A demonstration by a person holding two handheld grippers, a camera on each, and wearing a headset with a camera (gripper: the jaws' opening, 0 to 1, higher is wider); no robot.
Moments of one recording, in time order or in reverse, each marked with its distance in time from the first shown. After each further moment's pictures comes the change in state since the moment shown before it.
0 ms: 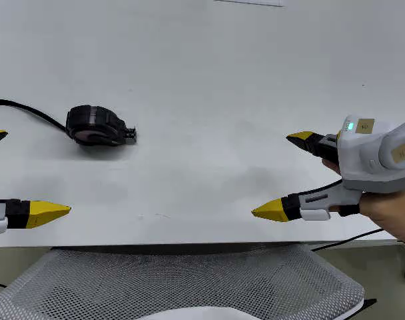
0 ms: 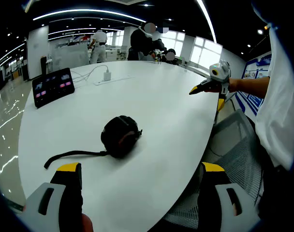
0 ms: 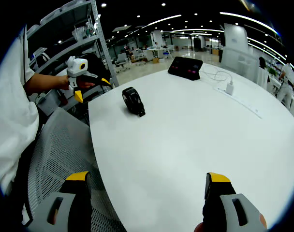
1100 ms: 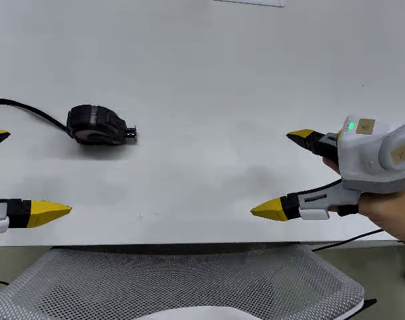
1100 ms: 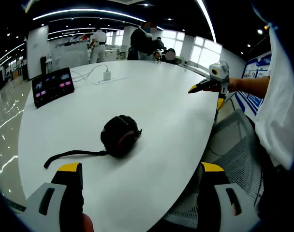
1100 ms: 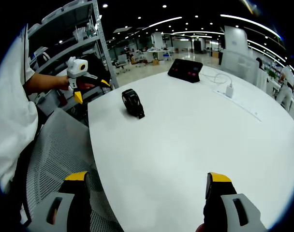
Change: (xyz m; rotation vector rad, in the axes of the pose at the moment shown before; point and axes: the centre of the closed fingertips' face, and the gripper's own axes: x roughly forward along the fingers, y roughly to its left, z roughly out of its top) left arm 0.001 0.000 0.001 0.000 0.003 0.000; right arm 0.001 -0.001 0.003 -0.007 -0.018 -0.011
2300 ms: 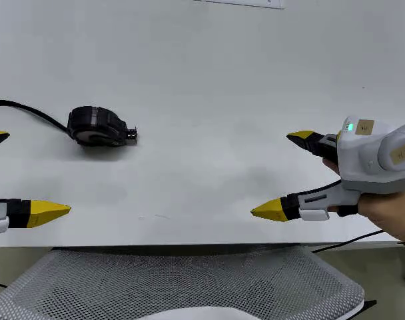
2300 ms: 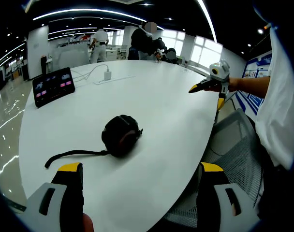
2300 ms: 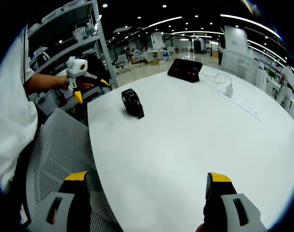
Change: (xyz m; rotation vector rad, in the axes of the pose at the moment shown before) left arm 0.000 0.000 -0.002 0.003 0.005 0.002; right arm 0.000 -0.002 -0.001 0.001 0.001 -0.001
